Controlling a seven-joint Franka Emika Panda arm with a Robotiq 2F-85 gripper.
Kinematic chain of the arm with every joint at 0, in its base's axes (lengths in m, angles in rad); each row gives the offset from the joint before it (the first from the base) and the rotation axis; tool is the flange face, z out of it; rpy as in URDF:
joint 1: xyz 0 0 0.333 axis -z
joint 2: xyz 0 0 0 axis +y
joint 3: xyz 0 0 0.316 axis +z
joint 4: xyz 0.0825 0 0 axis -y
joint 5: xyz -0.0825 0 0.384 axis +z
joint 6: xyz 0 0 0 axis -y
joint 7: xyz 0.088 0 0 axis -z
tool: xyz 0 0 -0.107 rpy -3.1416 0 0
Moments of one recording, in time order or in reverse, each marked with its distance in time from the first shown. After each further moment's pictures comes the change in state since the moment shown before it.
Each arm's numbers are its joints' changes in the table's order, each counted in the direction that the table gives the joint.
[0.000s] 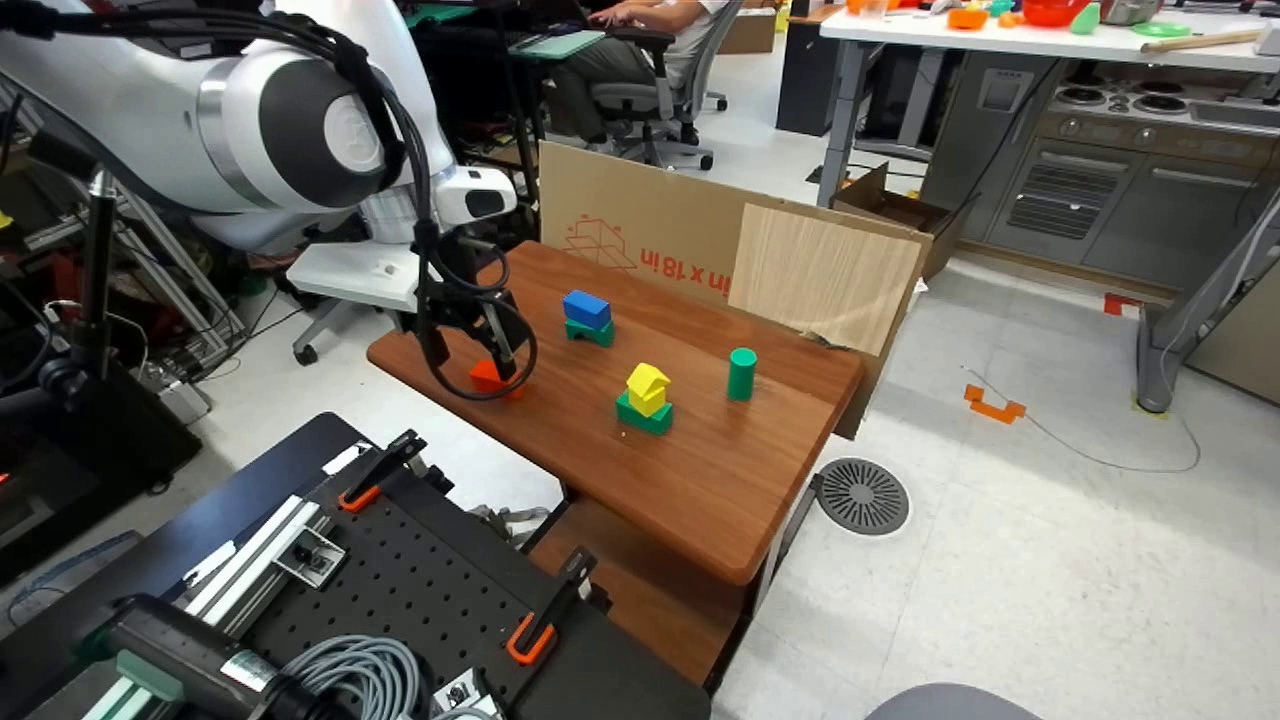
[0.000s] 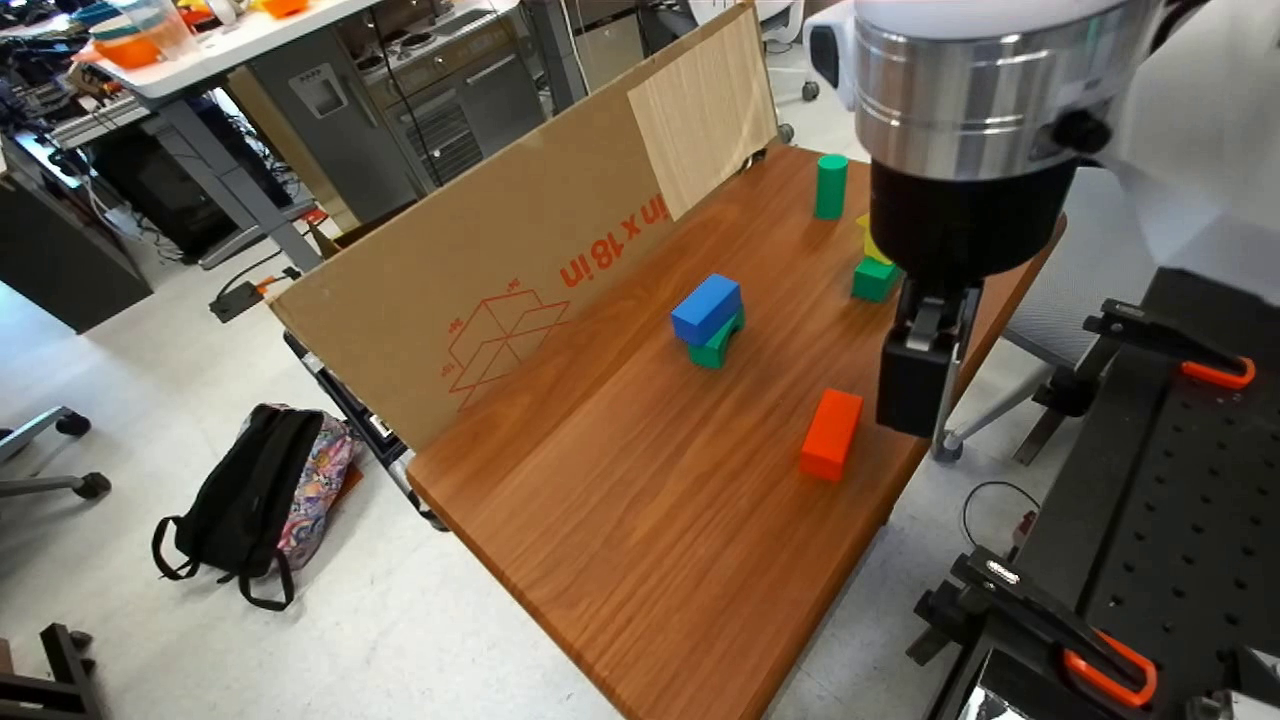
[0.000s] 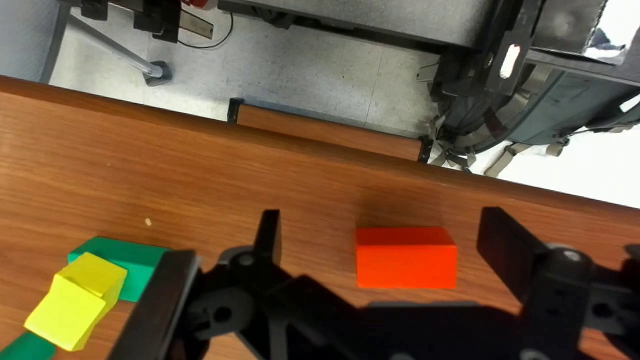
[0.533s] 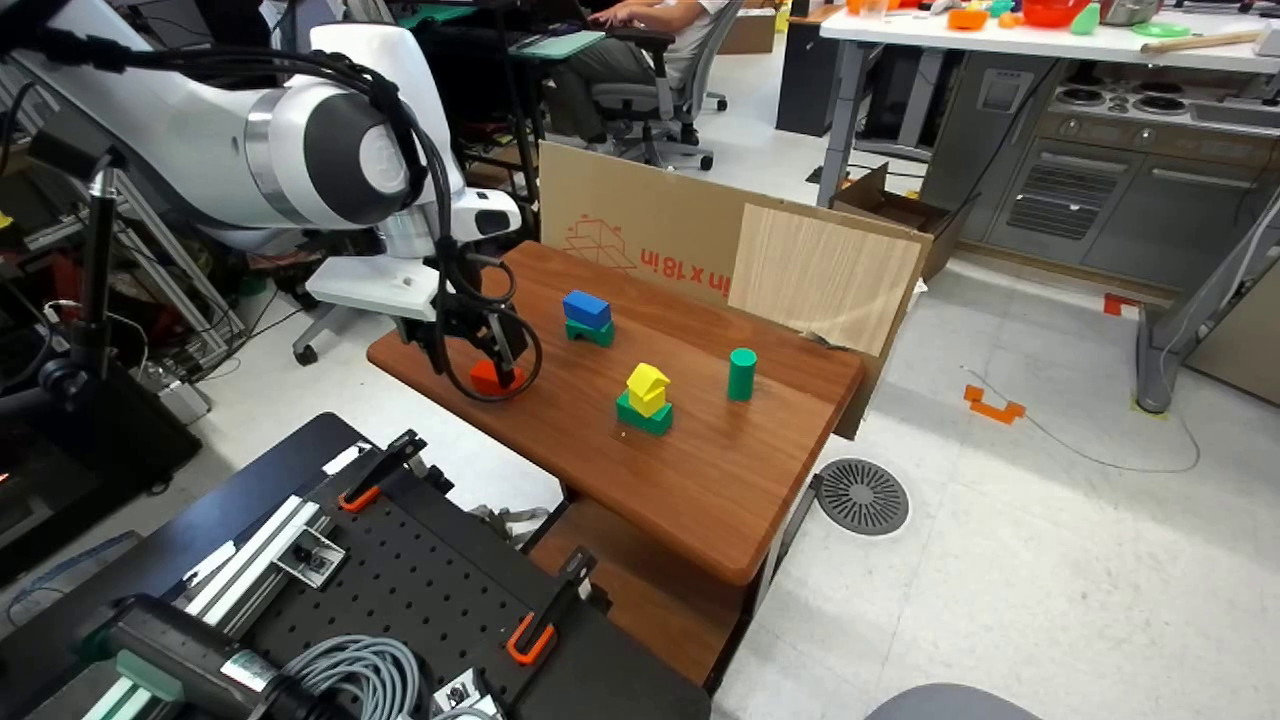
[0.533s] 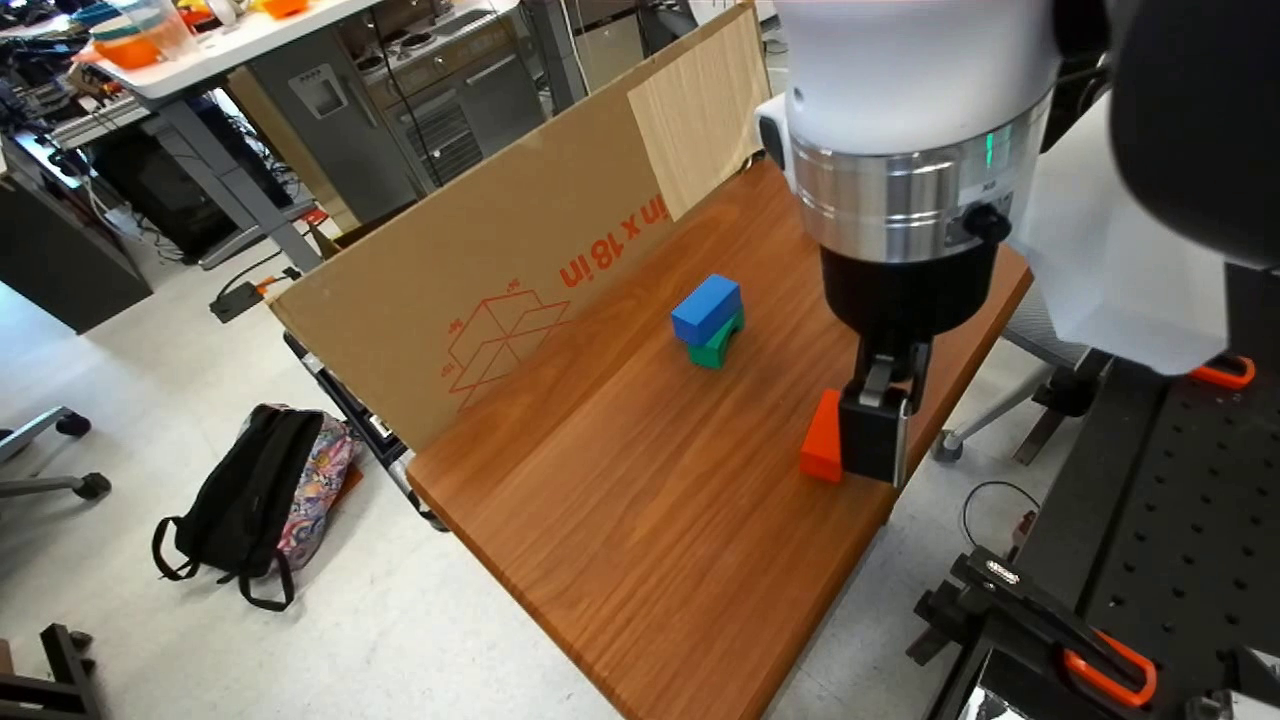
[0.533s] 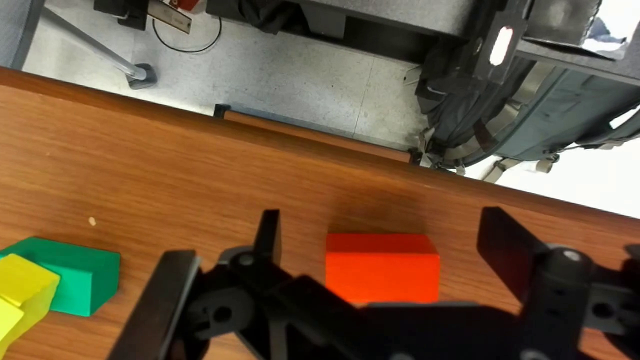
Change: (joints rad) arm -0.031 0.116 -0.003 0.073 -0.001 0.000 0.000
